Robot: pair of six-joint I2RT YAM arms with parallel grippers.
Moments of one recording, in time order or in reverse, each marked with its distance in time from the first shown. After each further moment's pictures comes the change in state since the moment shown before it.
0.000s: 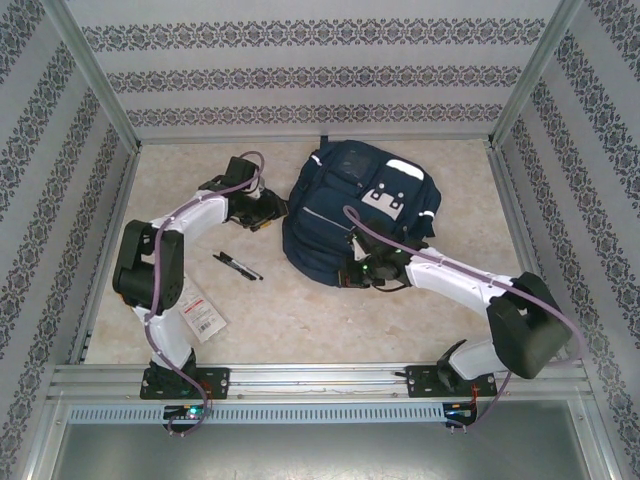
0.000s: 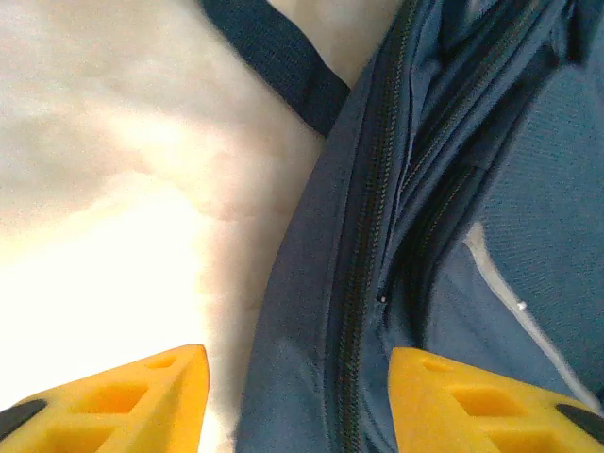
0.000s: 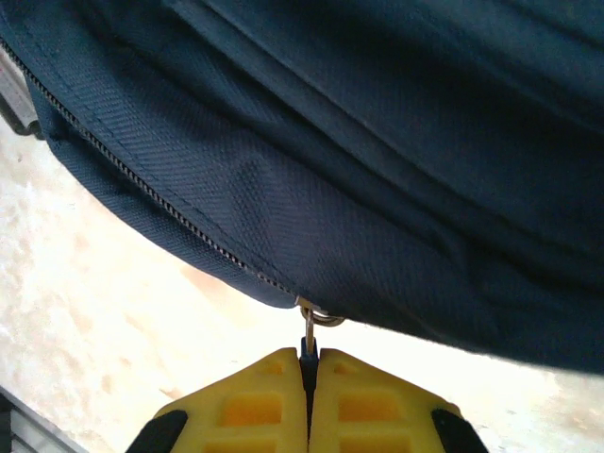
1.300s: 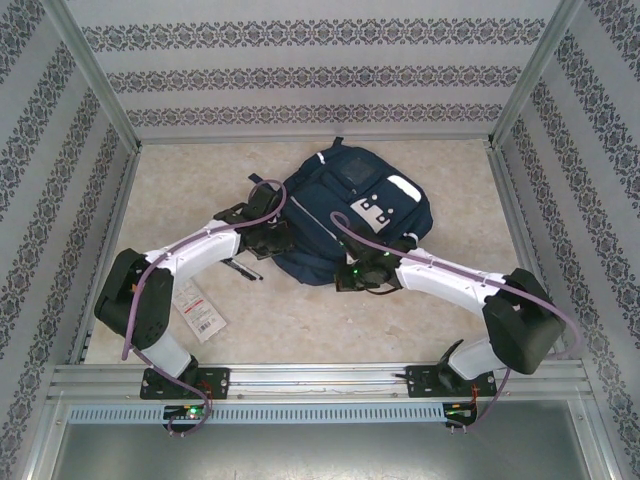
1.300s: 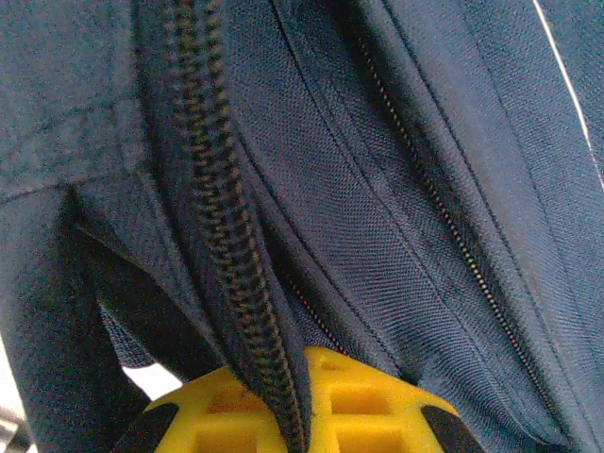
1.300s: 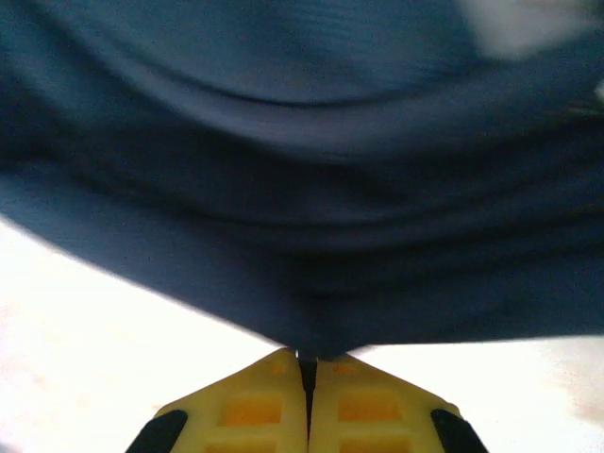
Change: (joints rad) left arm -0.236 -0.201 -0.199 -0.014 -0.233 -0.088; right arm 0.063 0.014 0.028 -0.068 0.164 0.036
